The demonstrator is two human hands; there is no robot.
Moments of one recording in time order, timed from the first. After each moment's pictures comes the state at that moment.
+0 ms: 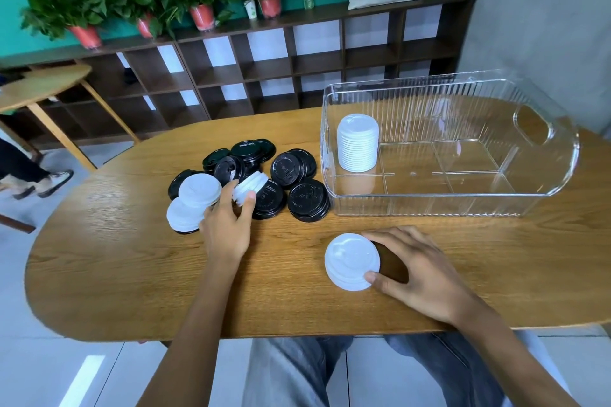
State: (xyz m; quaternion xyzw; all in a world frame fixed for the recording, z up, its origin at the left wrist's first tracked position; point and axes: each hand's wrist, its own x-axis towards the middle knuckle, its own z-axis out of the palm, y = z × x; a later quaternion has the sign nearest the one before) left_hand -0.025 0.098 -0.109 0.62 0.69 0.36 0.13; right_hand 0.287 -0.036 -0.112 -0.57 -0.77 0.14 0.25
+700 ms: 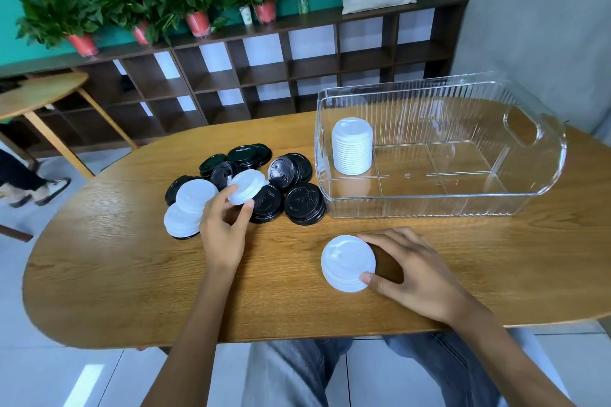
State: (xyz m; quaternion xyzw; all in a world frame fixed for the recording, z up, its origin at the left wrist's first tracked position) left_hand -0.025 0.092 -0.115 0.59 0.57 0.53 0.19; right_hand 0.286 -0.037 -0.111 -0.57 -0.76 0.15 0.26
